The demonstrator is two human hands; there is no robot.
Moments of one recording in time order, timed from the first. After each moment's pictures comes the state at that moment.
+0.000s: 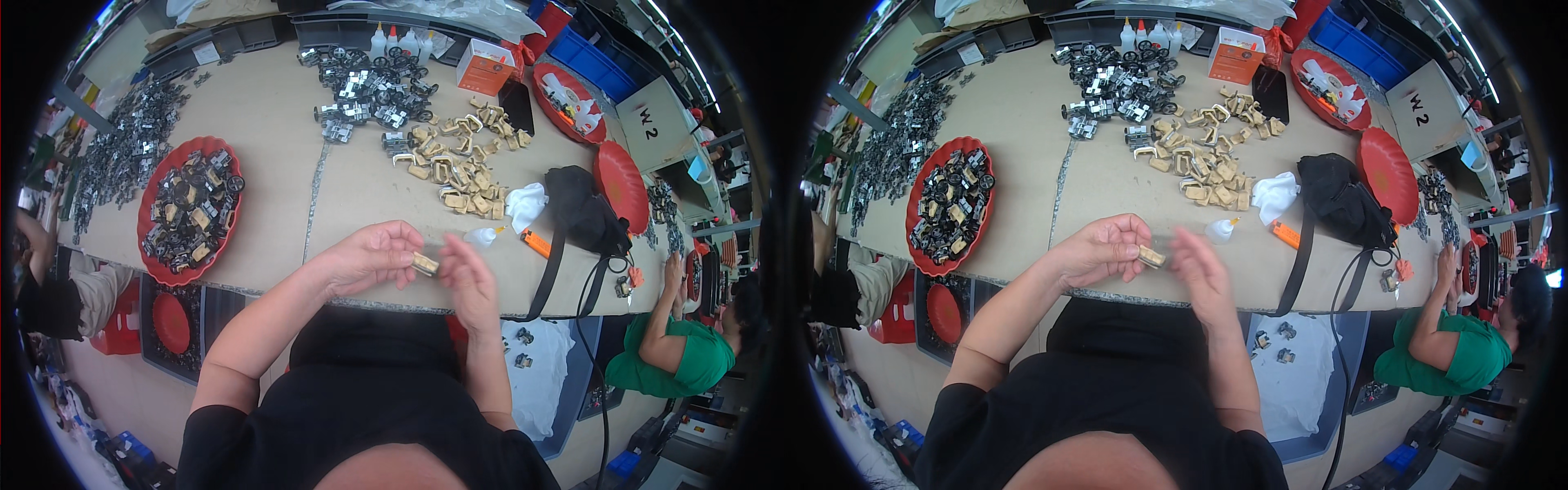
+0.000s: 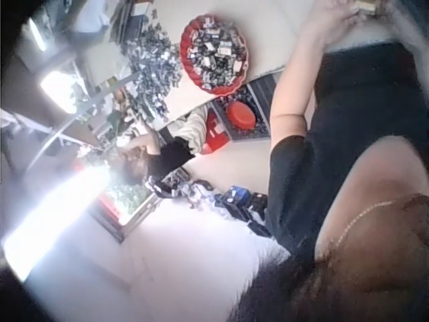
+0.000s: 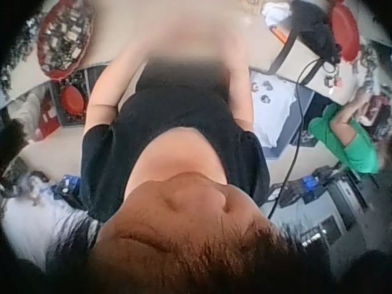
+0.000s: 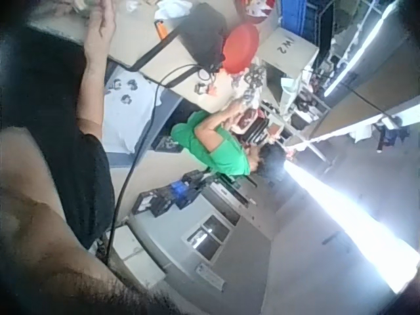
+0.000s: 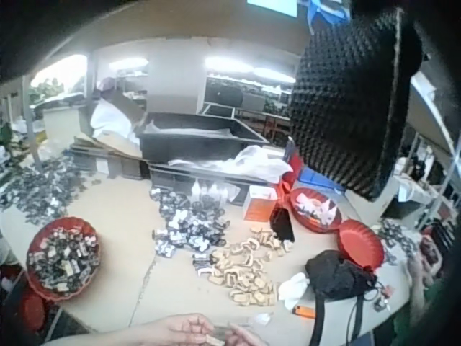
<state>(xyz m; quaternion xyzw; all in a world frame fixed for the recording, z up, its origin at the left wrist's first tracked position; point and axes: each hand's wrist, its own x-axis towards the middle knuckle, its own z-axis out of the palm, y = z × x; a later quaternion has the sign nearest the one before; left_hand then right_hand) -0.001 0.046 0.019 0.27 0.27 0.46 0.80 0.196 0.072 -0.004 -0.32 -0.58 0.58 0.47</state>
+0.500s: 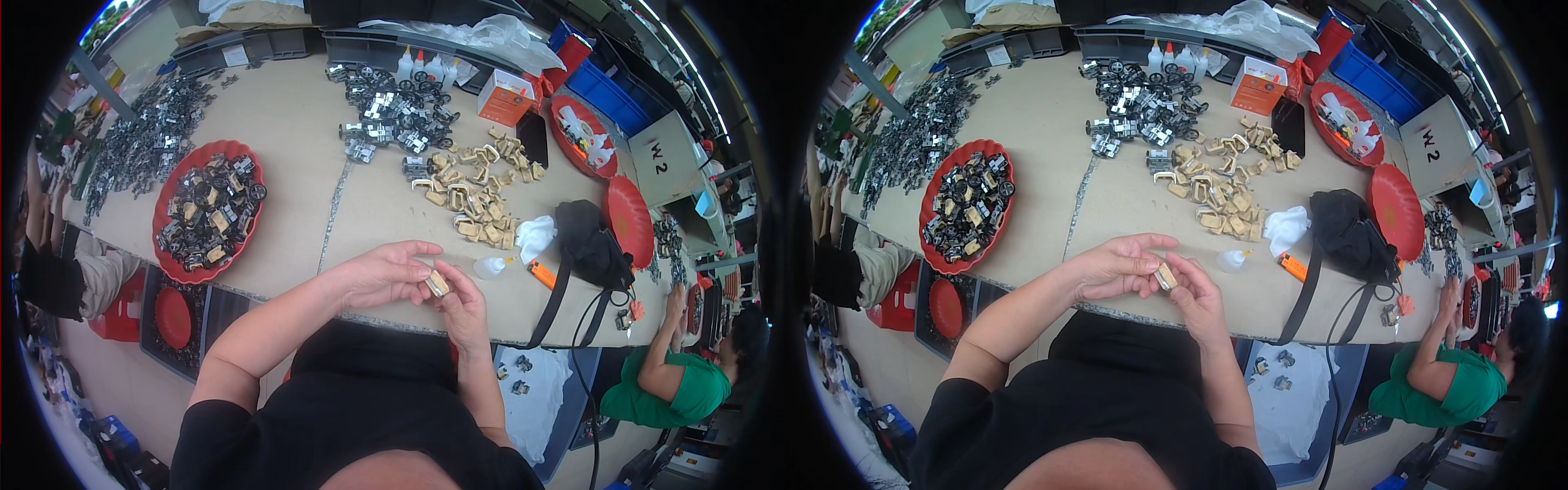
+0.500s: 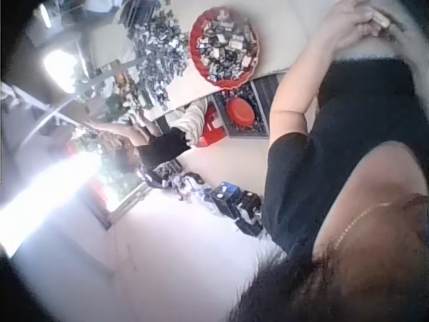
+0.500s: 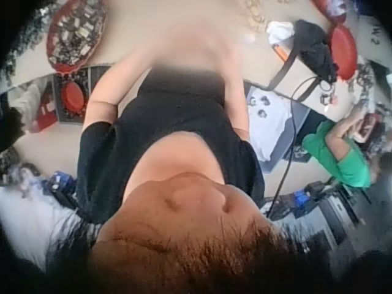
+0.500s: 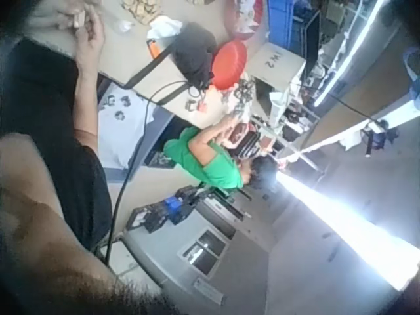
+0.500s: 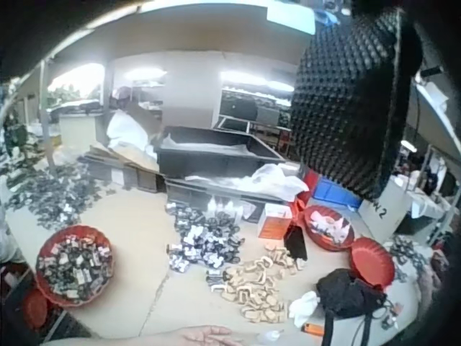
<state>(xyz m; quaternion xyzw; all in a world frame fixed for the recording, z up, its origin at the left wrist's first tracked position) 0.000 0.053 0.025 0.20 0.27 0.45 0.83 0.179 0.072 -0.006 -0.22 -0.49 0.74 0.40</state>
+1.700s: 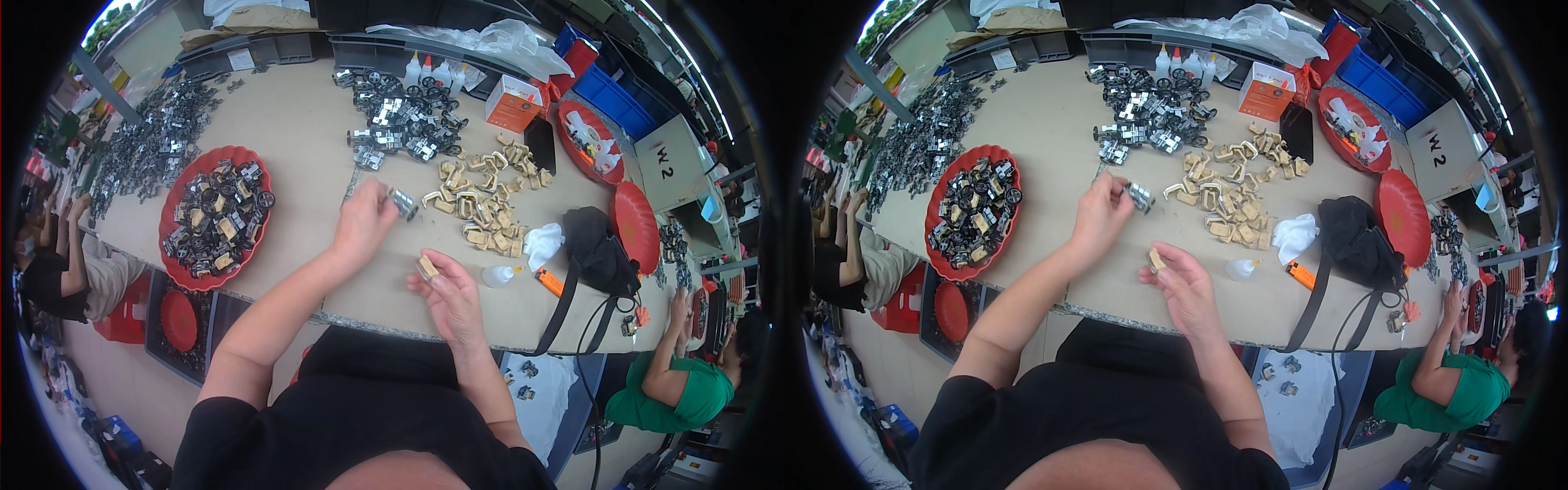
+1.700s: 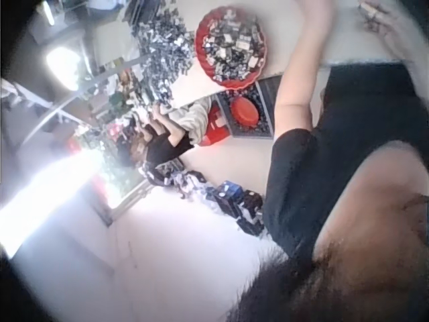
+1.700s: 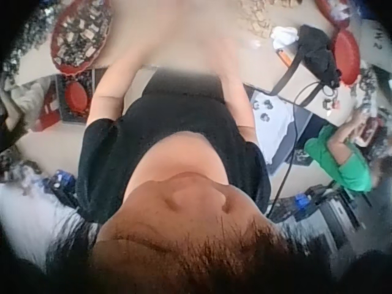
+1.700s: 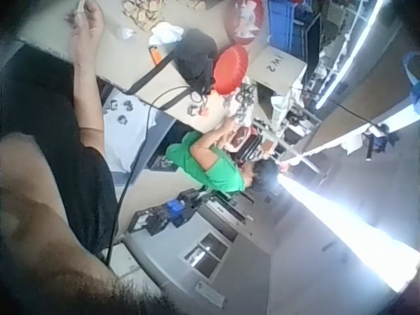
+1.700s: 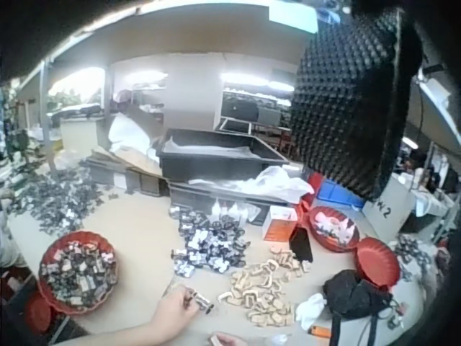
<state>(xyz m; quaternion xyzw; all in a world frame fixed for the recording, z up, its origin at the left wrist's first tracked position) -0.041 0.096 -0.012 0.52 0.69 0.49 0.09 0.143 0.080 0.006 -0.20 -0.36 0.83 0.37</state>
